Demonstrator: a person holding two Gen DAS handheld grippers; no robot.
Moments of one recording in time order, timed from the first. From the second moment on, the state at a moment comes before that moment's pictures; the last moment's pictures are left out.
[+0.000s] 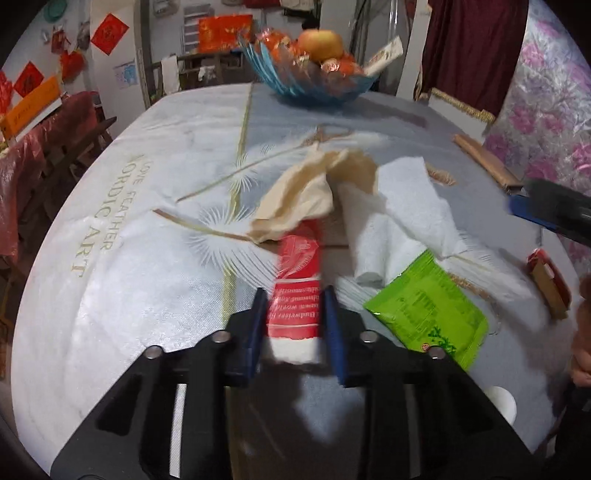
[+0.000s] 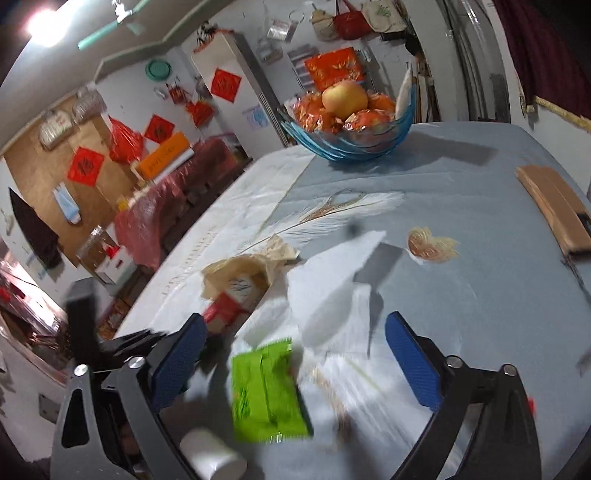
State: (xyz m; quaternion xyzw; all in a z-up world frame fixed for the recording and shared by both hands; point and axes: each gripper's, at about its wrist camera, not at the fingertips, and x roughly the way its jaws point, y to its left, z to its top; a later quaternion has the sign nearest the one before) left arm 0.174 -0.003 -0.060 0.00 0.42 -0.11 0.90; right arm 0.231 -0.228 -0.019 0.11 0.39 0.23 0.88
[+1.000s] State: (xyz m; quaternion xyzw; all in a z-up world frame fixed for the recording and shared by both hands) left arm 0.101 0.022 -0.023 -0.06 0.35 -0.16 0.92; right arm 0.247 -0.201 -0.025 0.04 0.37 0.22 0.90
